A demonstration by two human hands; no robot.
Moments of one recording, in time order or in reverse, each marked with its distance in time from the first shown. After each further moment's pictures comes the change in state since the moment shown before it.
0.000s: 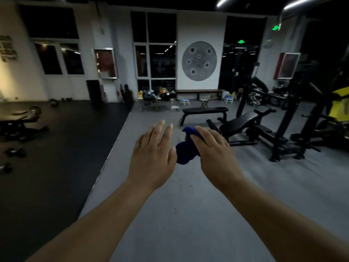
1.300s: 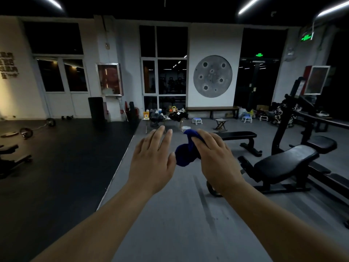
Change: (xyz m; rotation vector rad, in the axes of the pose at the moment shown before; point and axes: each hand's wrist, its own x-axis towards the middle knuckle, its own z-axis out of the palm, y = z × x) left_hand 0.612 -0.413 0.435 0.098 0.048 -0.001; right_hand 0.605 0.212 0.584 0.020 0.038 -0.020
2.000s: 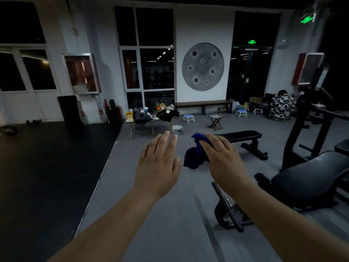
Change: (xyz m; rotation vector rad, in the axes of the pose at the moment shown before) left_hand 0.398 -0.169 0.412 -0.102 -0.076 0.075; right_hand 0.322 0.243 0.417 -0.082 -0.065 0.113
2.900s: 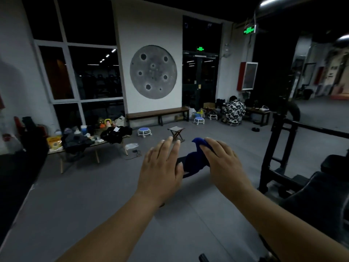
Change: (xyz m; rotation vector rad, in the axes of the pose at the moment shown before) left_hand 0.574 -0.093 0.445 -0.203 -0.008 0.275; right_hand 0.400 0.357 0.385 -0.243 -0.081 0.237
